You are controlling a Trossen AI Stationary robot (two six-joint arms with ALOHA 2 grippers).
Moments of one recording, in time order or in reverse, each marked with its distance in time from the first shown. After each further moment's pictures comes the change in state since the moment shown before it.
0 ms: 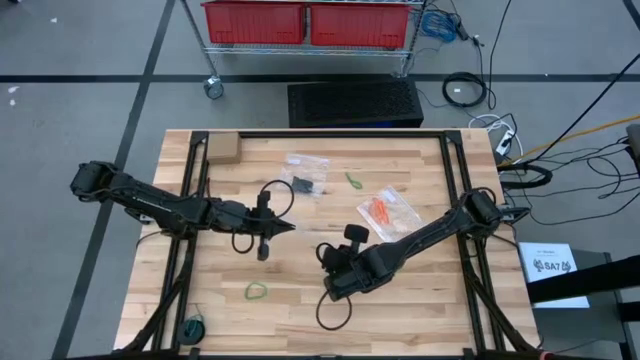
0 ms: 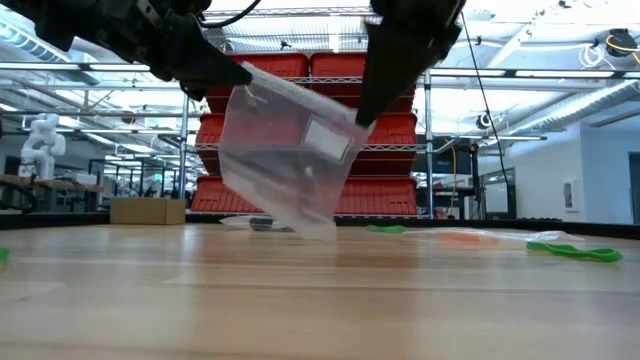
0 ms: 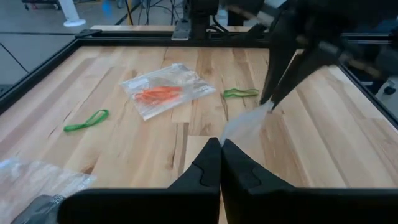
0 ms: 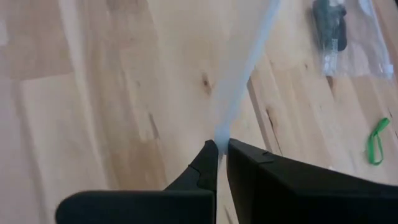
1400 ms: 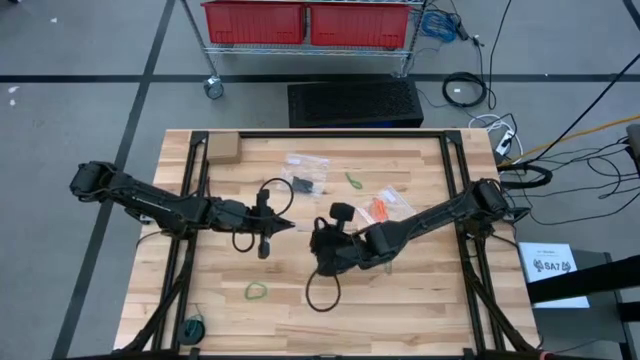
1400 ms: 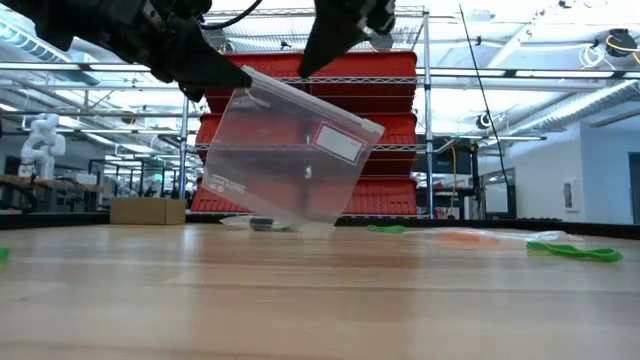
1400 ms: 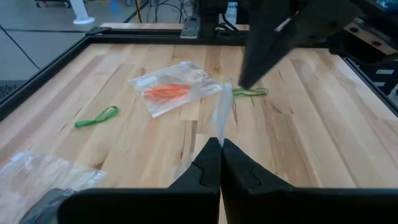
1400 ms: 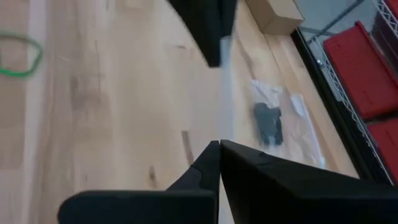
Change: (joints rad) left arm 0.001 -0.001 0.001 -0.016 -0.025 -0.006; right arm -0.116 -0.076 -0.035 0.318 0.153 -0.383
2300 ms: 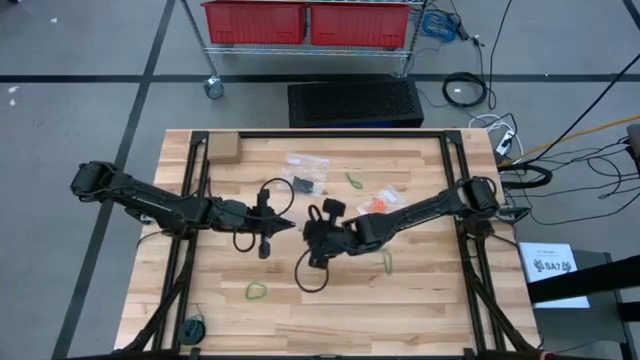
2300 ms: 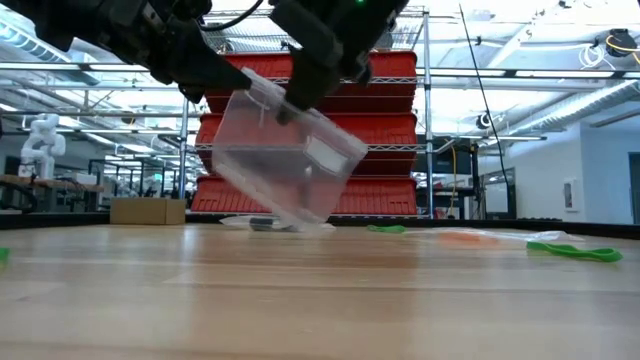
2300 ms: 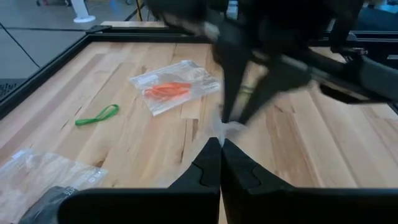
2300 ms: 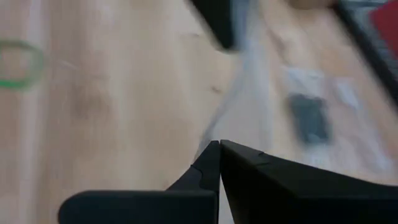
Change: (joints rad) left arm 0.000 0.001 -0.001 -0.002 0.000 -0.002; right arm -0.092 0.063 -0.059 0.175 -0.186 0.020
